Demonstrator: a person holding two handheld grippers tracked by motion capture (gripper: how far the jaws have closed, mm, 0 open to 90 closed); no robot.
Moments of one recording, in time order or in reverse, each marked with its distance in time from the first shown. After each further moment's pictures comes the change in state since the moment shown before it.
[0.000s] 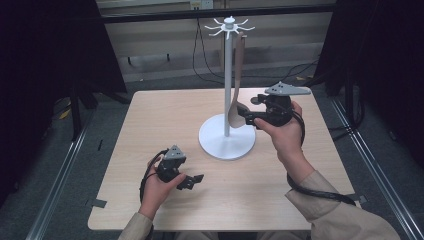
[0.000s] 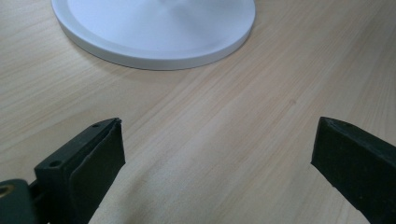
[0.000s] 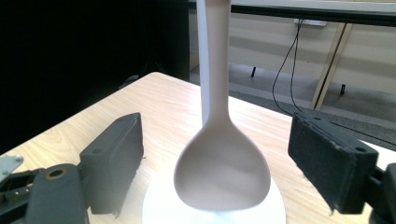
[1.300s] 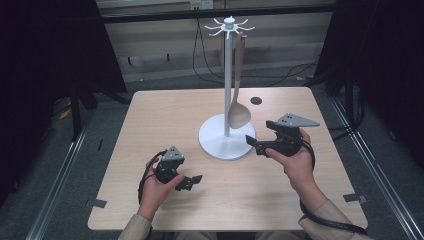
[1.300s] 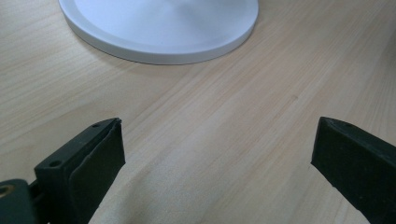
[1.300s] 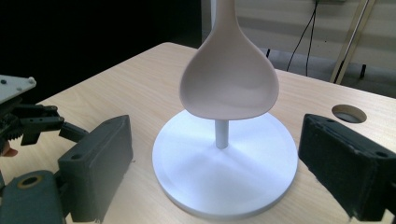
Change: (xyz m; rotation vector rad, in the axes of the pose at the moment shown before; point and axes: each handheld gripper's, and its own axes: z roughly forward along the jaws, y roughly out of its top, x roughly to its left) left arm 0.000 -0.003 -0.003 0.007 0.007 -0.001; right arm -0.004 -0.072 -0.024 0.038 0.056 0.015
